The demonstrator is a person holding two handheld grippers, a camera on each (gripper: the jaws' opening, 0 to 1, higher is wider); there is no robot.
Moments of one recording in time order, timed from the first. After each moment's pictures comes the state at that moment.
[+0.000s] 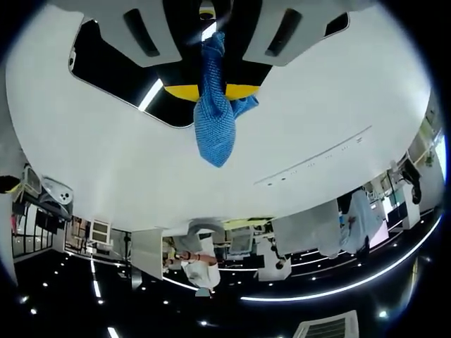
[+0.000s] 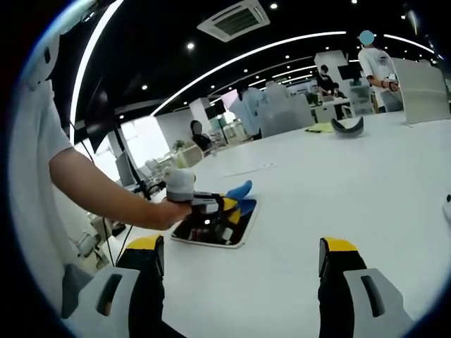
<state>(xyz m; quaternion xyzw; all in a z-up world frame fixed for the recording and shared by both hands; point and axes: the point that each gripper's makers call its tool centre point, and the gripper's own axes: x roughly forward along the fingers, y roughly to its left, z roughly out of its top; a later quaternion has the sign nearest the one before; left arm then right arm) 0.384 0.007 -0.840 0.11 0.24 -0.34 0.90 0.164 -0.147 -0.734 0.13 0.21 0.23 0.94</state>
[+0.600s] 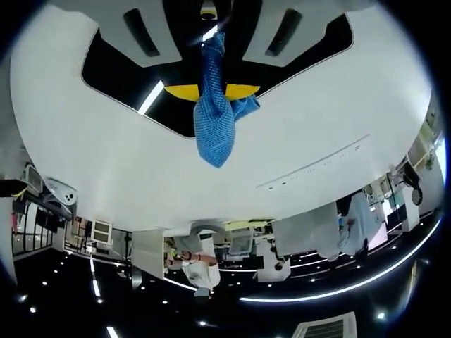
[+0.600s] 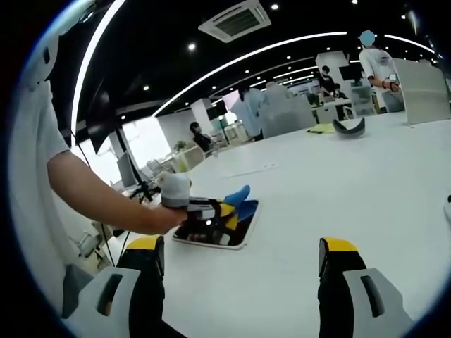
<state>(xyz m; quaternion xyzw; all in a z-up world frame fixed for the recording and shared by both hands) 0.362 0.011 -0.841 0.11 0.25 -0.34 0.90 0.163 -0.146 -0.732 0.13 0.21 0.23 0.94</state>
